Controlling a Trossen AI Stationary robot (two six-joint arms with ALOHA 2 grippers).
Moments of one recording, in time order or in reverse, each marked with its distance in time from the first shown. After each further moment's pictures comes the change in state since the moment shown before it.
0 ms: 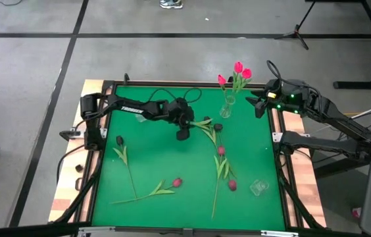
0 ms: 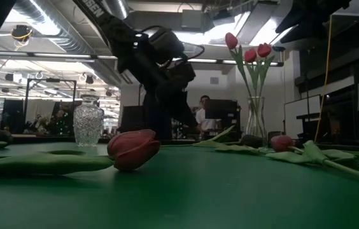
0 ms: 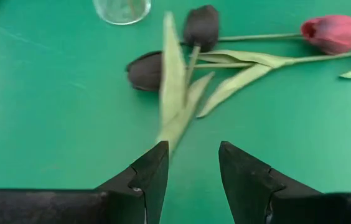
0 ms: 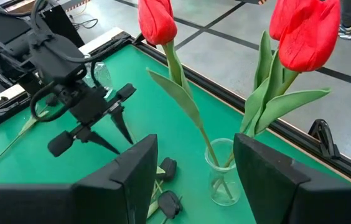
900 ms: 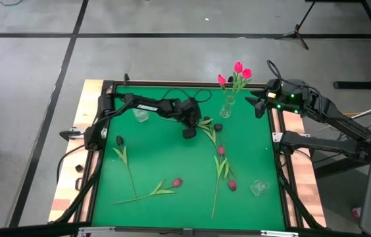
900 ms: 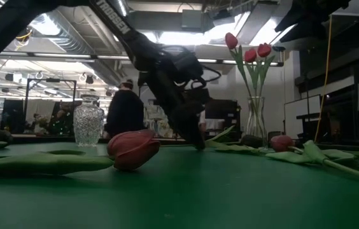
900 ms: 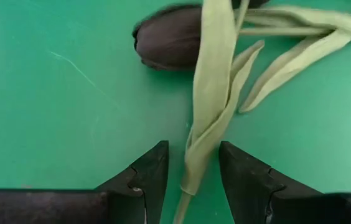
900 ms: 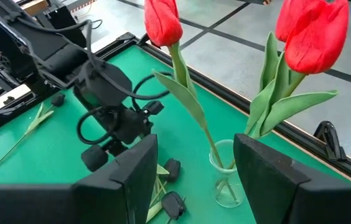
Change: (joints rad) left arm 0.026 0.235 0.245 -0.195 -0.002 0.015; right arm 0.000 0.000 0.000 0.008 -0.017 -0.001
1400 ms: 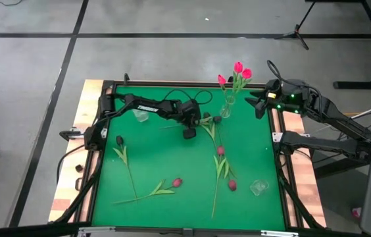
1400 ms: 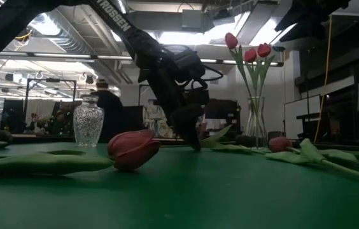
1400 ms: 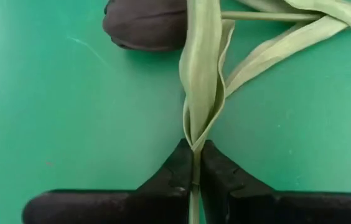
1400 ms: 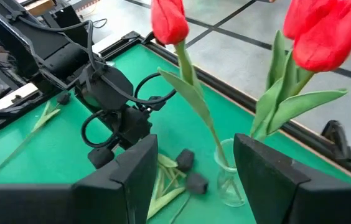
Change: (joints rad) left arm -0.018 -0.001 0.013 -0.064 -0.107 -0.023; right arm 0.000 0.000 0.000 0.000 -0.026 0.004
